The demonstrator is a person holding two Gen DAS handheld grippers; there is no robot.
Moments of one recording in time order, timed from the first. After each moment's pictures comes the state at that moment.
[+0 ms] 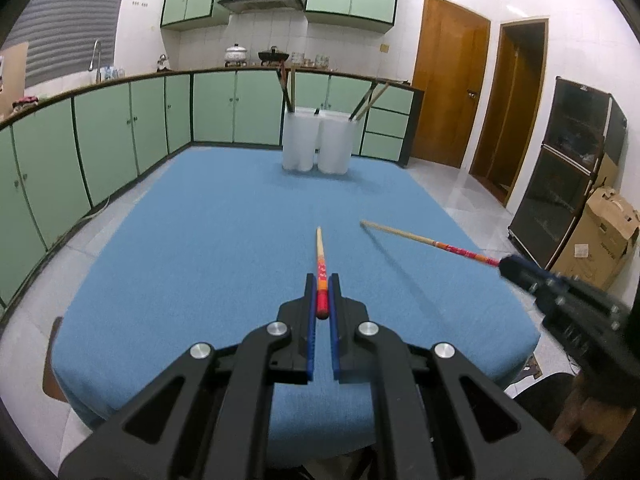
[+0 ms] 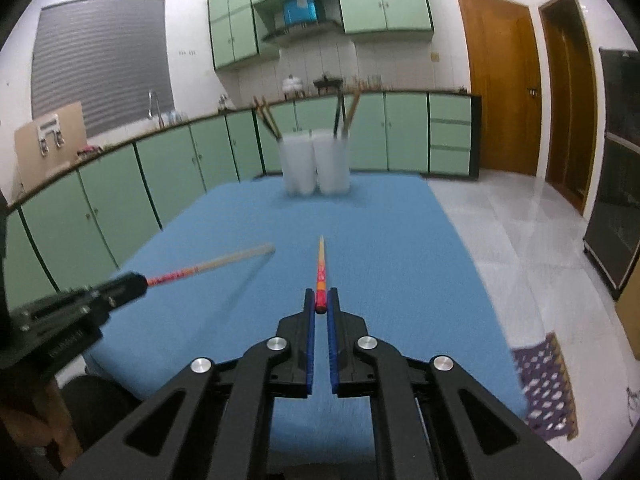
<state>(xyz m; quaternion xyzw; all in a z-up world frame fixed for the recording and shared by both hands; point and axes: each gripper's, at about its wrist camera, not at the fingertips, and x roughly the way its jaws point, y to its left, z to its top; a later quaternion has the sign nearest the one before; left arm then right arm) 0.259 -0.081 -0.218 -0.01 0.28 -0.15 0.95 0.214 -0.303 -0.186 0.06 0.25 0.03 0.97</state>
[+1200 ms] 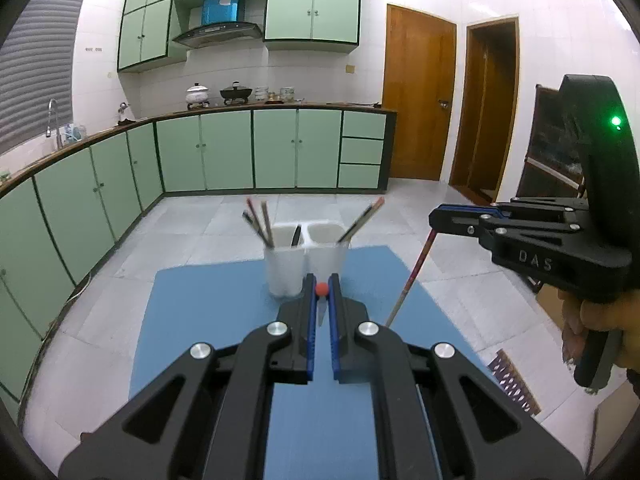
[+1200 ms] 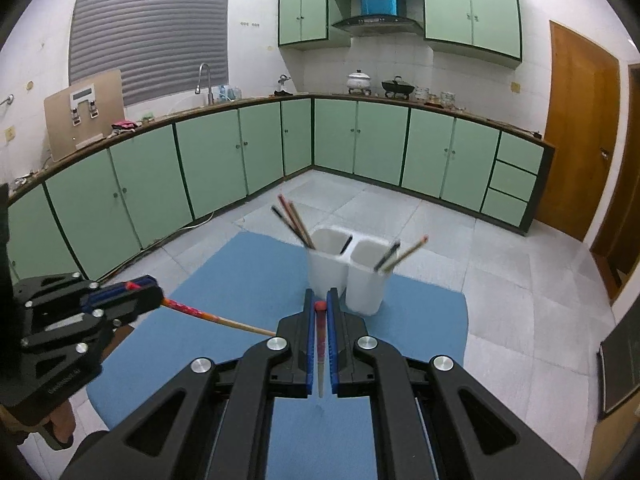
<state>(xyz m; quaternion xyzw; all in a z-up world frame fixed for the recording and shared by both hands) 0.417 -0.103 -0.066 0.03 0.25 -0.20 0.95 0.424 -0.299 -0.016 -0.04 0.29 0.14 0.95</state>
